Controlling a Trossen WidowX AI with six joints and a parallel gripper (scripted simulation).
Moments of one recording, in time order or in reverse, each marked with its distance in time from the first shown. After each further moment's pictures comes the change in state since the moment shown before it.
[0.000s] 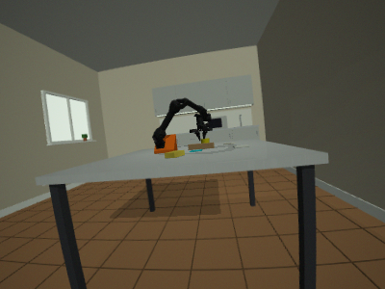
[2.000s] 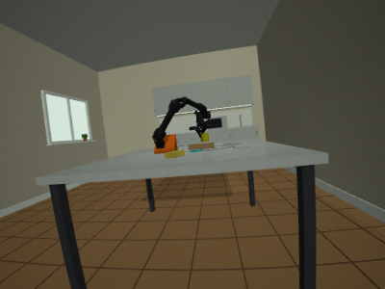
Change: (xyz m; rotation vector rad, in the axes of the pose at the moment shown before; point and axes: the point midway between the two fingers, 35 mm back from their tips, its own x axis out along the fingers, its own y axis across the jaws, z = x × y) arm -0.021 -0.001 0.001 -0.011 -0.005 -0.009
